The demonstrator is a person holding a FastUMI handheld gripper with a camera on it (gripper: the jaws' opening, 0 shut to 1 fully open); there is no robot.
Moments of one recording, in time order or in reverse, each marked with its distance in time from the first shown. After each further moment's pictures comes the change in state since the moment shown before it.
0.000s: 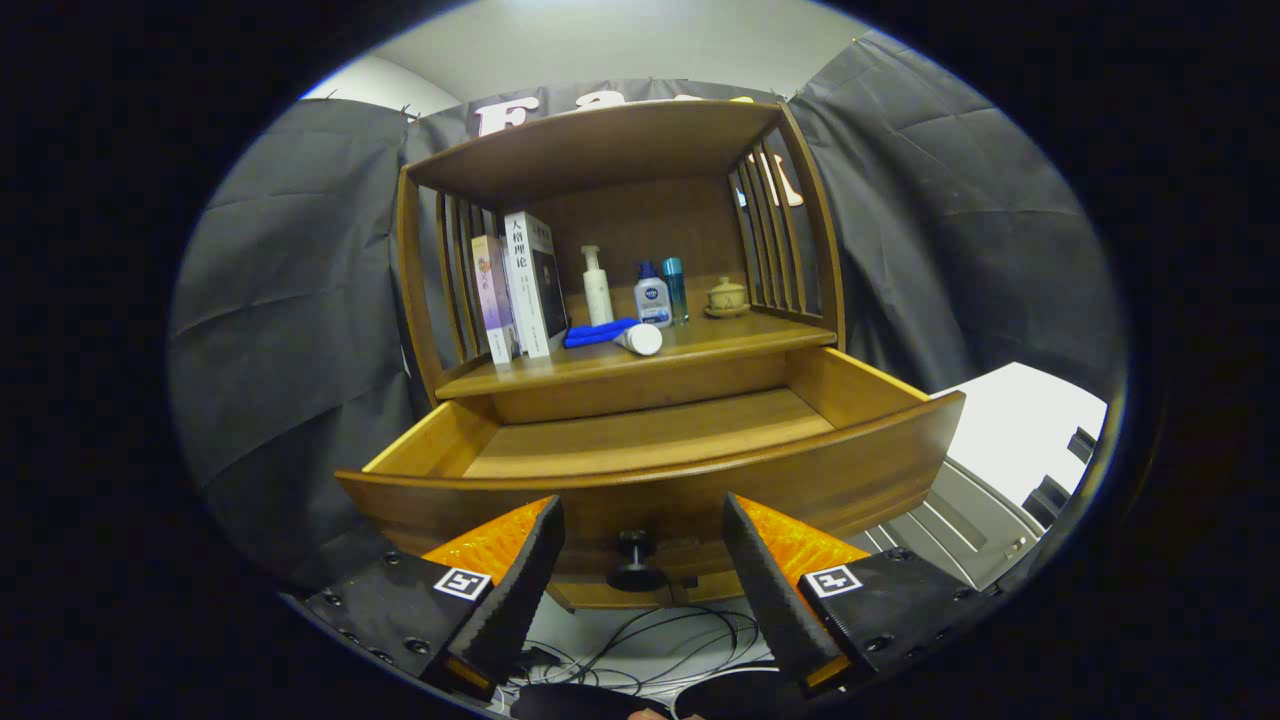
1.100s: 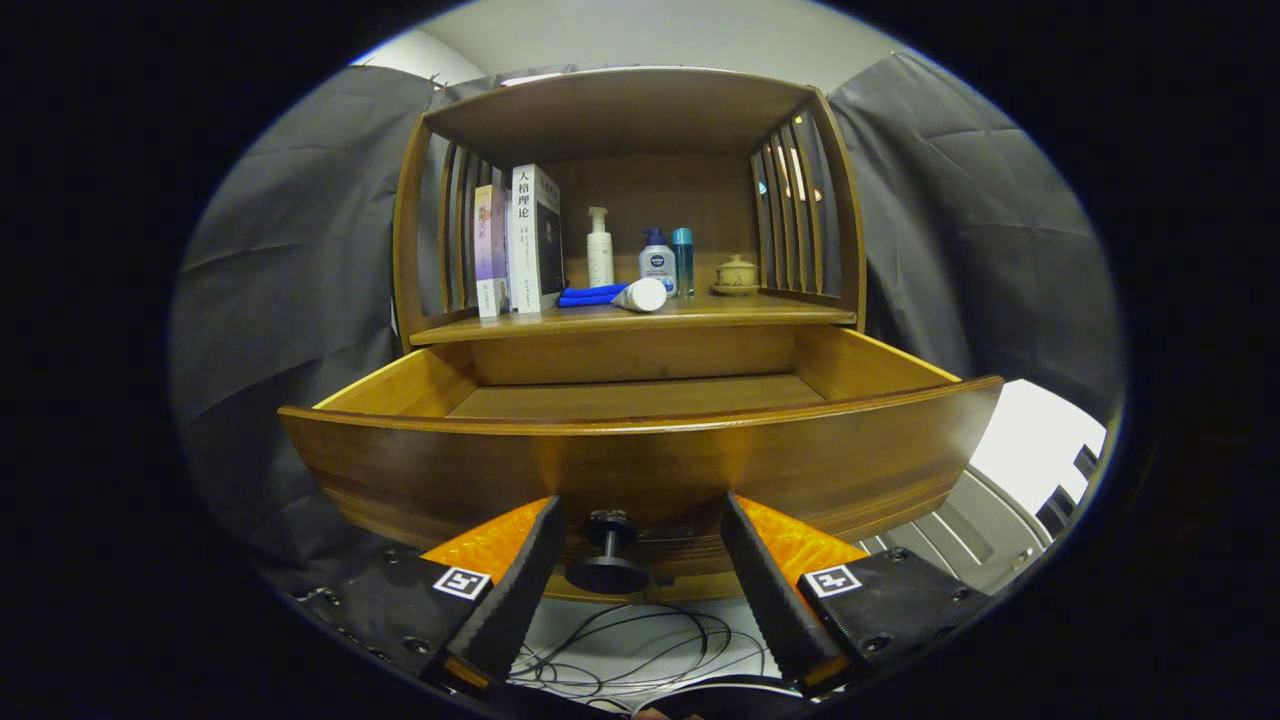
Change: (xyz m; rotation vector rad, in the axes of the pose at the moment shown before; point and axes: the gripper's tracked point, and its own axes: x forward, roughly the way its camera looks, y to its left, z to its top) arm 0.045 -0.004 -0.034 -0.101 0.025 -0.011
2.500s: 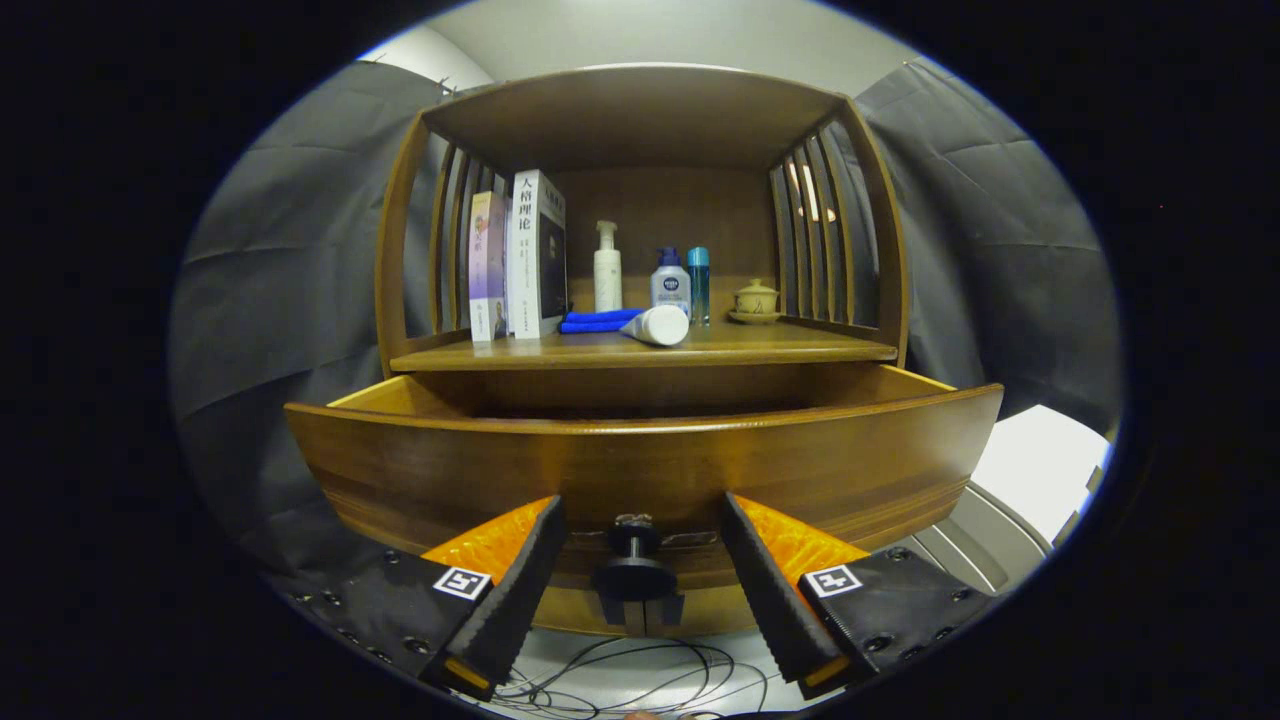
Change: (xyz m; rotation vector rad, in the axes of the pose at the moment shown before) arm 0.068 0.011 0.039 -0.026 -0.089 -0.004
